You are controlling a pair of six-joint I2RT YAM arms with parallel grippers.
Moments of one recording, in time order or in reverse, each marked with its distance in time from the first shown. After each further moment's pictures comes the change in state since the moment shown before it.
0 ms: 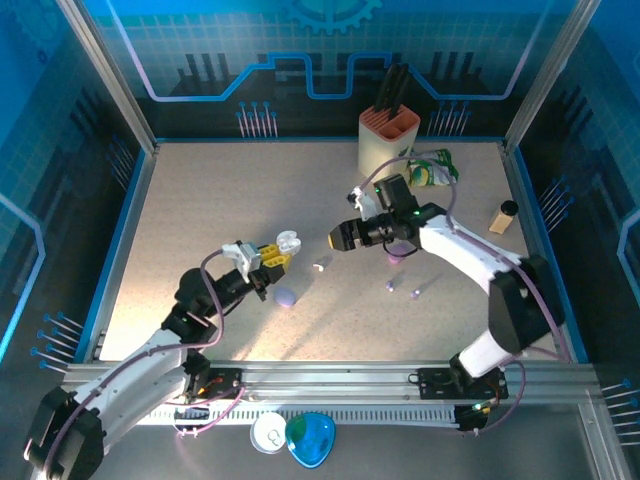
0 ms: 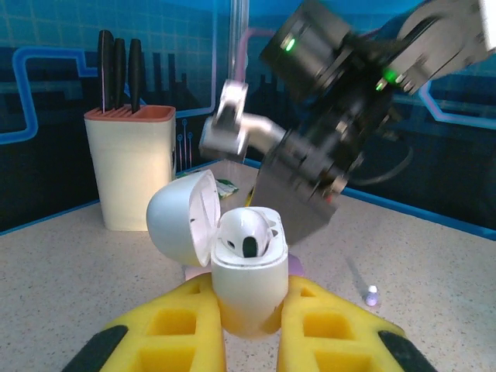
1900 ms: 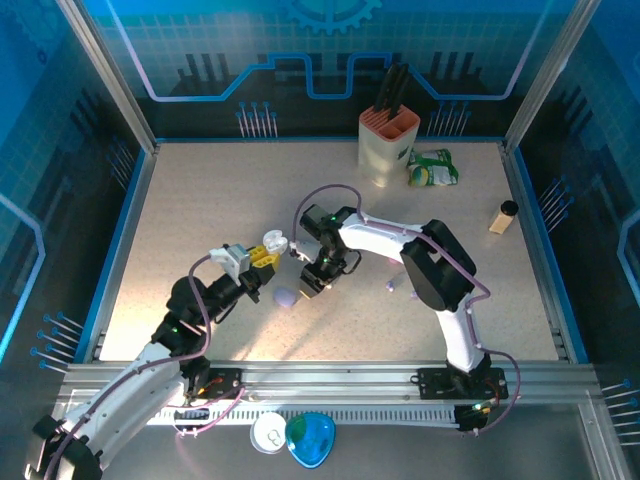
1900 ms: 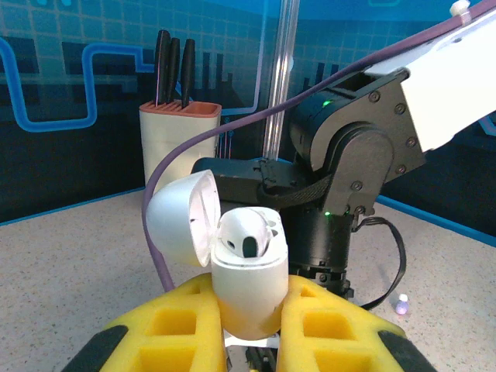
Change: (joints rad) left arm 0.004 -0.167 -0.019 -0.161 -0.122 -0.024; right arm 0.293 0.462 0.375 -0.462 0.100 -0.289
